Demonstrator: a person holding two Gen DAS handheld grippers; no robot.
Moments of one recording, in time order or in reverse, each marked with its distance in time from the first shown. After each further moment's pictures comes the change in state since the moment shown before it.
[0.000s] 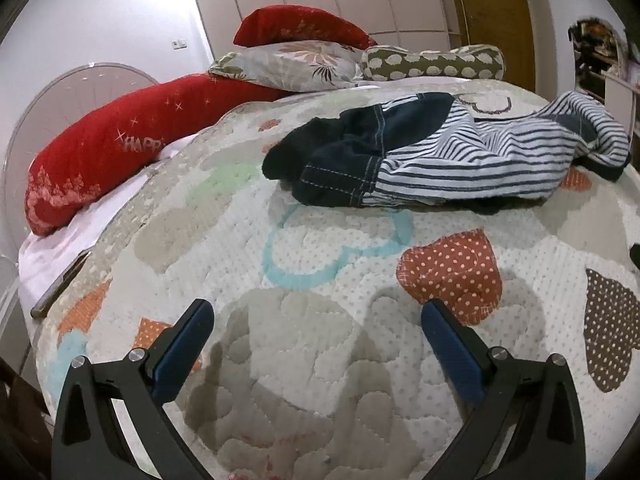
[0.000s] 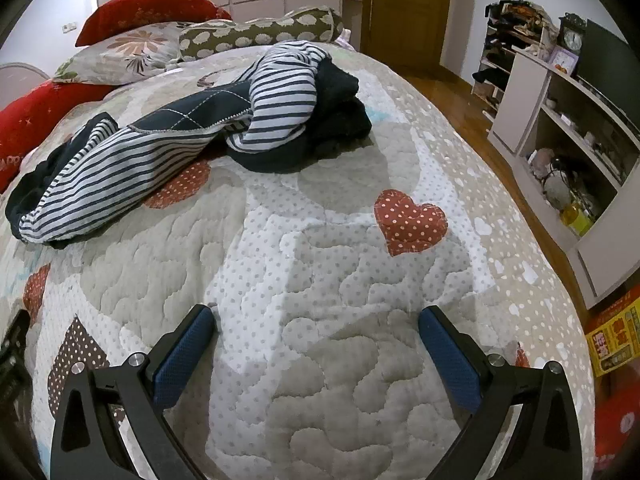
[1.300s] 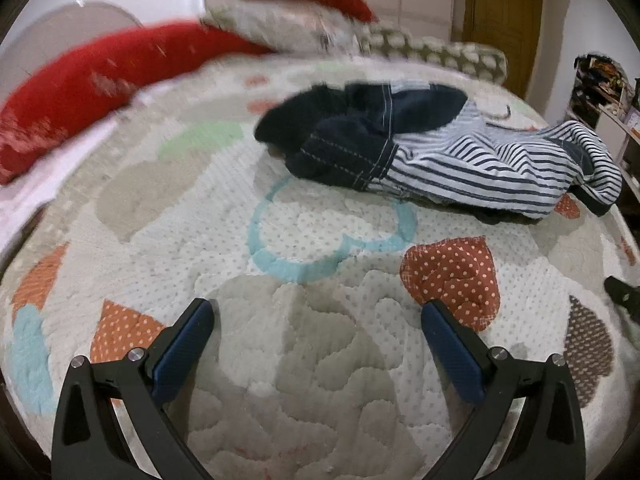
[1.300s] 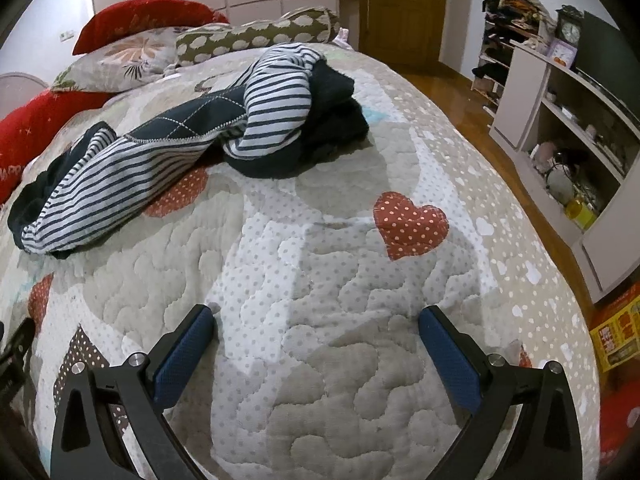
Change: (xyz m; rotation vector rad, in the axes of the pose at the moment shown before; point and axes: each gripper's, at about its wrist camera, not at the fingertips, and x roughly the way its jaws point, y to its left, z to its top) left arm 0.023 0.026 0.016 -0.119 0.190 -0.196; right arm 0.003 -0.005 0.005 0.018 0.005 0.022
